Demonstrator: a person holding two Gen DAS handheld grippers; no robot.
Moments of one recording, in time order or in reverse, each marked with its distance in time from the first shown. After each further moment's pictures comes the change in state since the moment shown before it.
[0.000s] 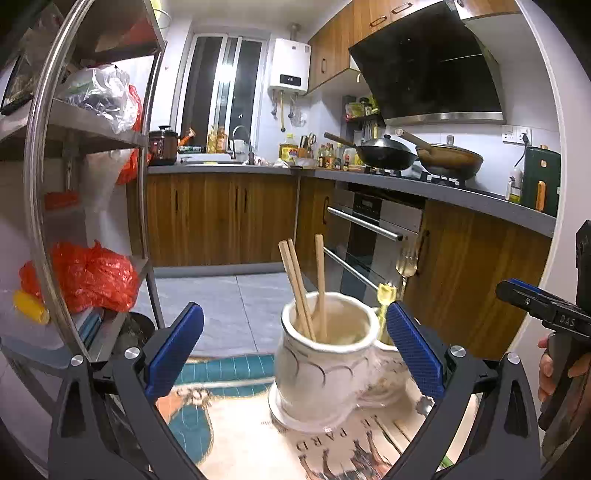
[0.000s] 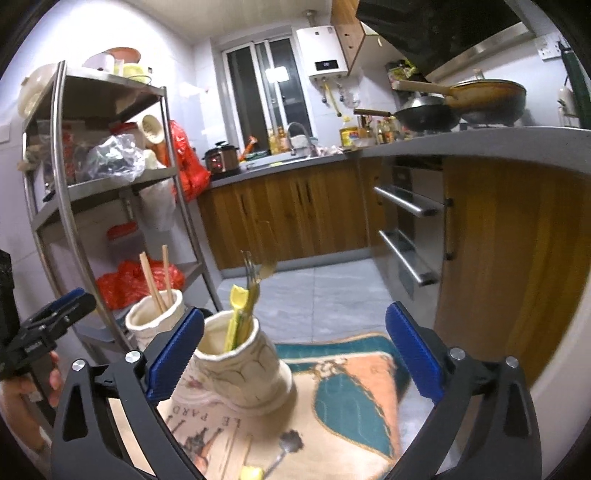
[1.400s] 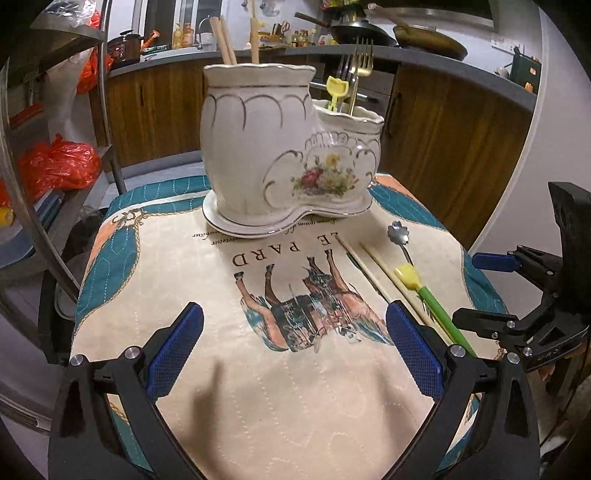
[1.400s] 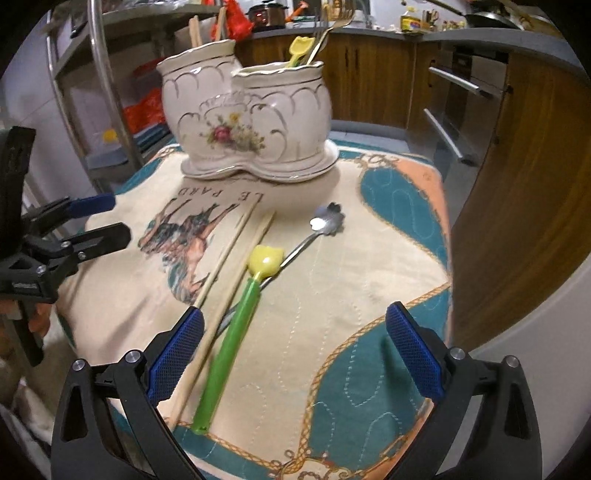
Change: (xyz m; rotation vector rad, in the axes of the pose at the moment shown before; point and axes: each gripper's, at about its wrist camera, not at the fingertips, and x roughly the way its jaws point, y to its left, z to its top) left arm 0.010 -0.039 -0.129 0.034 0.449 -0.091; right arm 0.009 0.028 -0.134 -0.209 0.544 0.092
